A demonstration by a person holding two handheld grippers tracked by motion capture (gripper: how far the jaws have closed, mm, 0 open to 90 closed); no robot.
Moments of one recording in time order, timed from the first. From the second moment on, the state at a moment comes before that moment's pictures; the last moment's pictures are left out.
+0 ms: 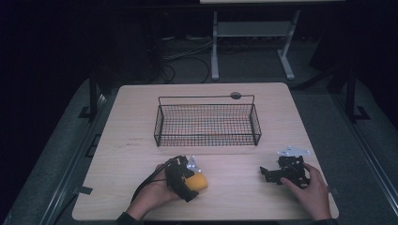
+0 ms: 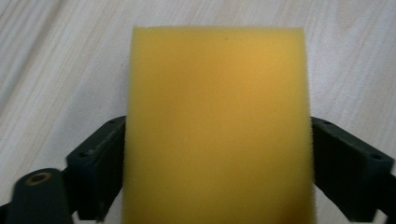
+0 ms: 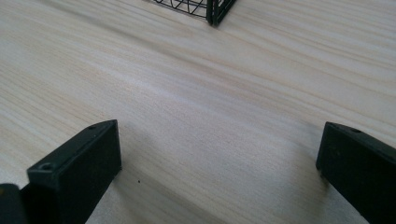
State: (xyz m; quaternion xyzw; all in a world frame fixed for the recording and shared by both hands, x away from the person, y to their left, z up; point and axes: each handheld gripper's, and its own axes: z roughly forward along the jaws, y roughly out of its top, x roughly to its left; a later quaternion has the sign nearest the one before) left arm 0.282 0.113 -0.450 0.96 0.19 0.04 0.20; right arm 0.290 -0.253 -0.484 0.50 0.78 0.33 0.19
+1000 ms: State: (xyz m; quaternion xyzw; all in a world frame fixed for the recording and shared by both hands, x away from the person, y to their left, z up) left arm 0.285 0.124 -0.442 0.95 0.21 0.02 0.23; right arm 0.290 -0.253 -0.484 0.50 0.78 0.33 0.19
